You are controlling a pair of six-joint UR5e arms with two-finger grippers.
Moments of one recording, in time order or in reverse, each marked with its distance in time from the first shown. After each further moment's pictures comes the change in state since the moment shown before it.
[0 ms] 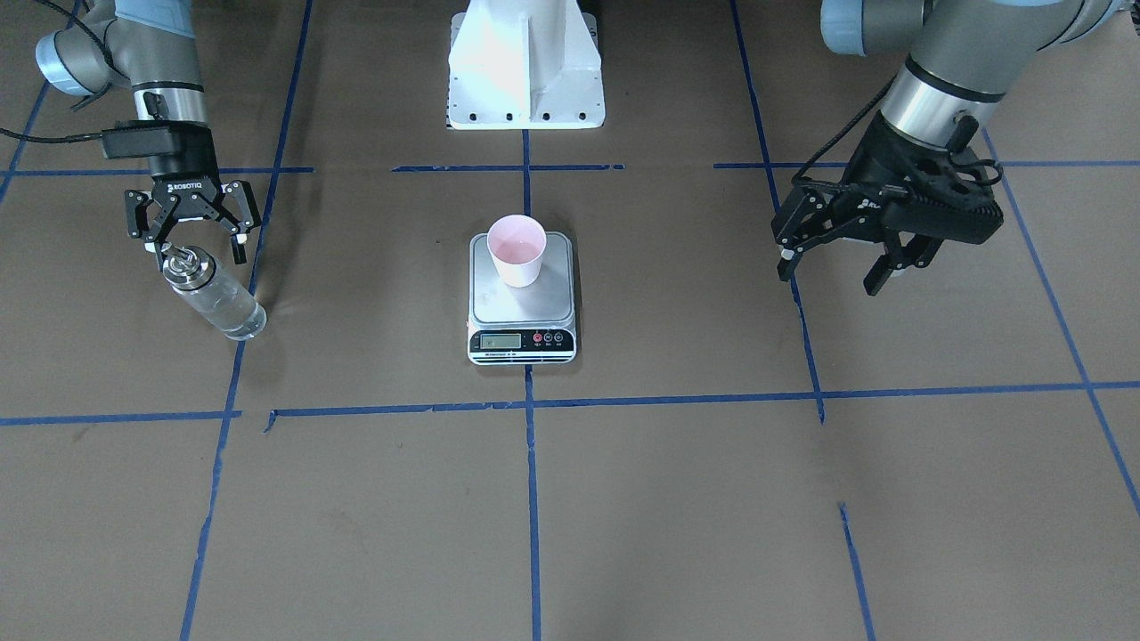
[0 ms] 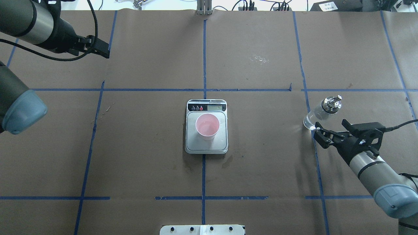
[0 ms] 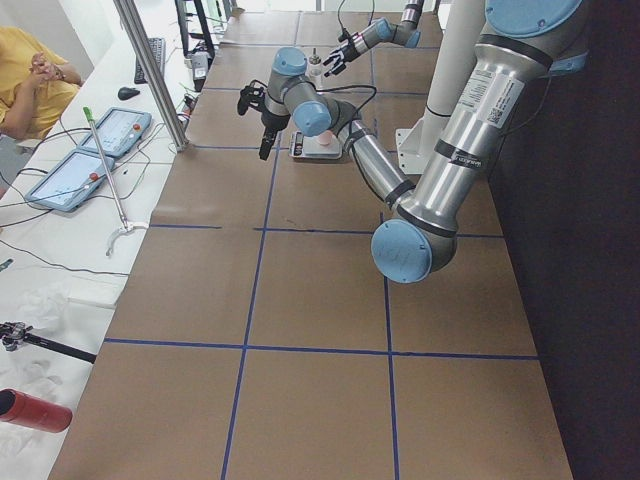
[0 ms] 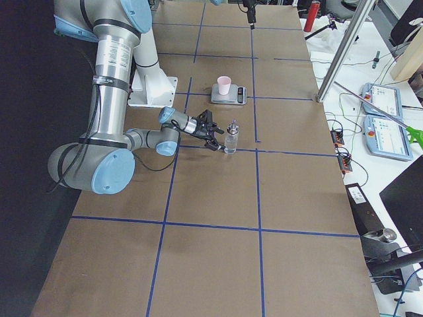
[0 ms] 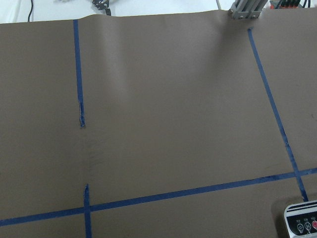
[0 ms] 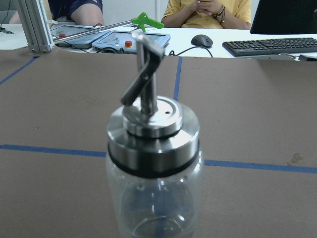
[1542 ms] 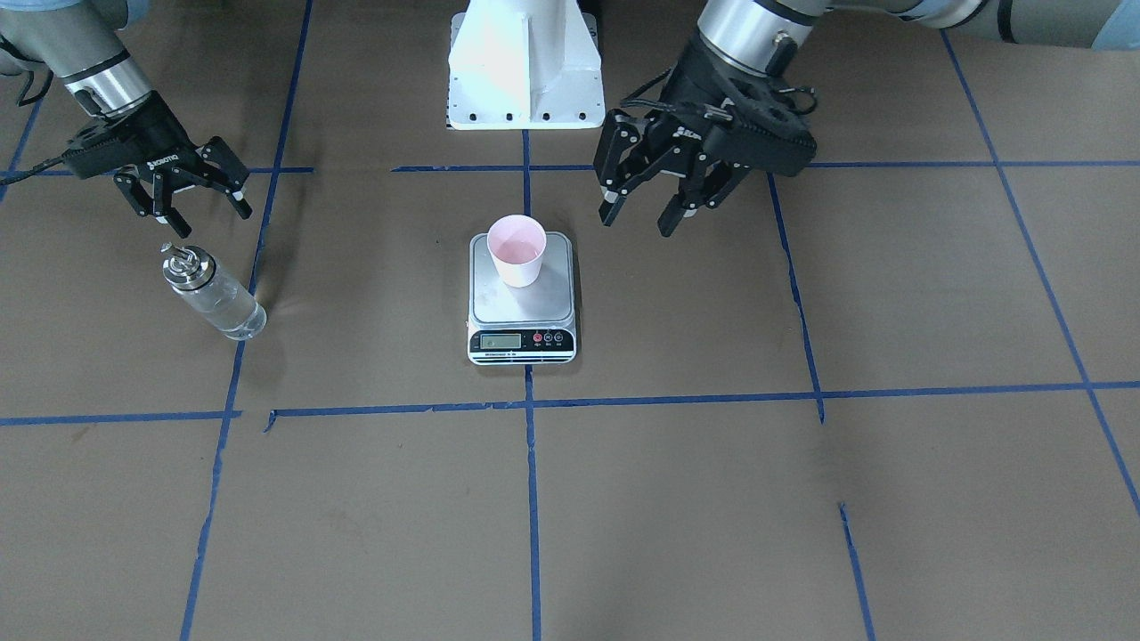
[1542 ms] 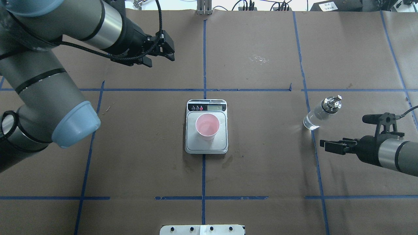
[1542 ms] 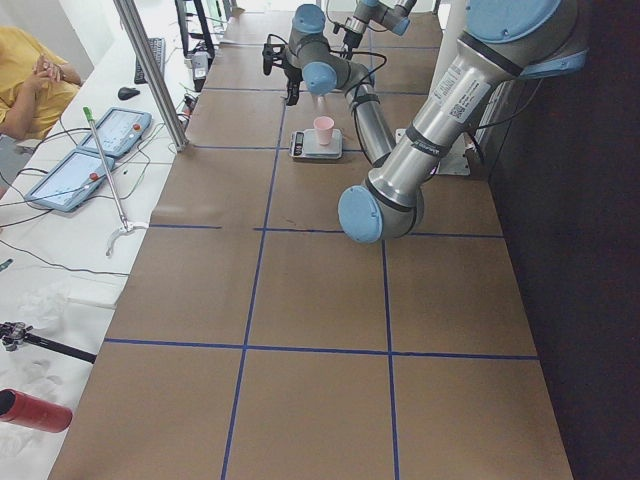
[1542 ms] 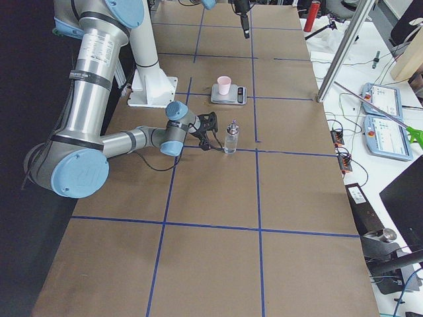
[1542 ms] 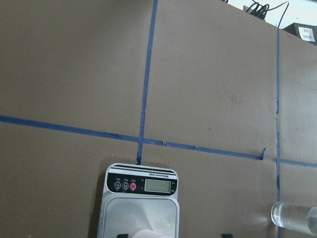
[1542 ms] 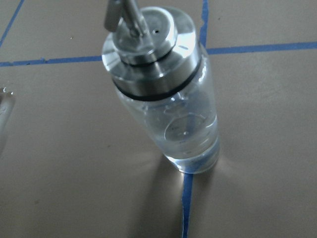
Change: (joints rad) left arm 0.123 -0.227 0.009 -0.005 -0.011 -0.395; right arm 0.208 -0.081 0.101 0.047 0.699 -0.002
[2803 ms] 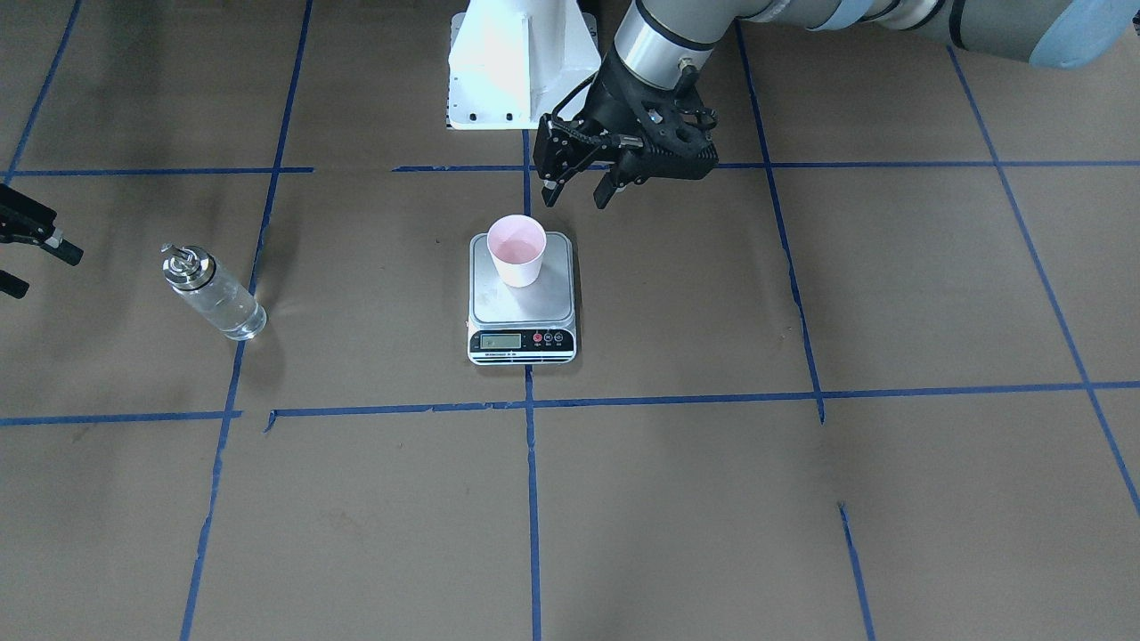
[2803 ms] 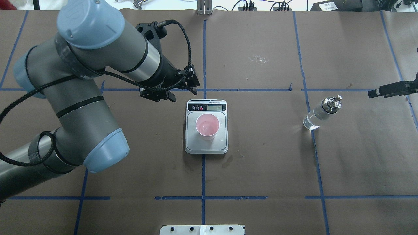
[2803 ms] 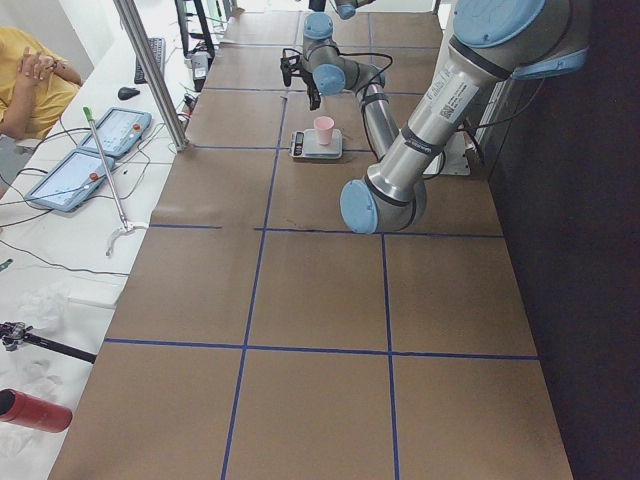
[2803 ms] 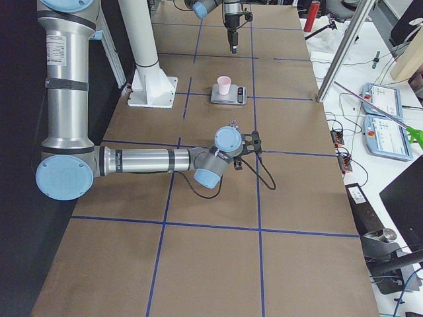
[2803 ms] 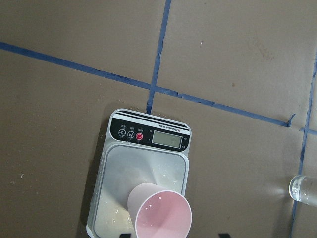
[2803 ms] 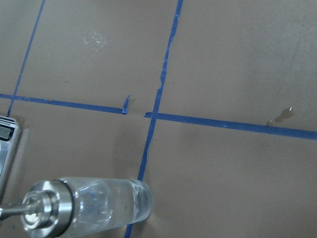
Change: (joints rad) left arm 0.149 -0.063 0.045 0.054 -0.028 -0.222; right arm 0.736 0.208 -0.280 0.026 0.999 -0.317
